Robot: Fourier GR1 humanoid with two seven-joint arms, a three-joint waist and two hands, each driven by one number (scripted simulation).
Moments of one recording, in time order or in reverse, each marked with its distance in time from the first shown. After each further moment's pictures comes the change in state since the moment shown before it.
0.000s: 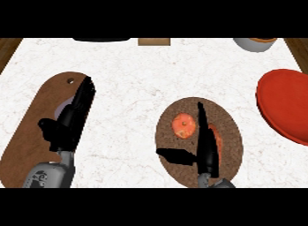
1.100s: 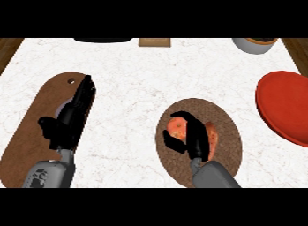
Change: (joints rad) left arm -0.012 -0.021 0.033 0.008 -0.025 -0.037 -0.001; right arm -0.198 -0.005 0.018 0.355 0.055 0.026 -0.058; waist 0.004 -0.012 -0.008
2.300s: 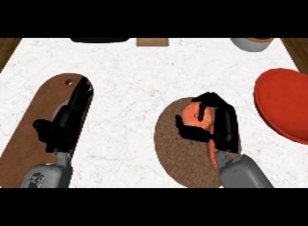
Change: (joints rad) left arm 0.026 -0.009 0.022 -0.024 -0.011 -0.013 0.008; right arm 0.037 -0.143 -0.083 -0.374 0.051 -0.040 -0.096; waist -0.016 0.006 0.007
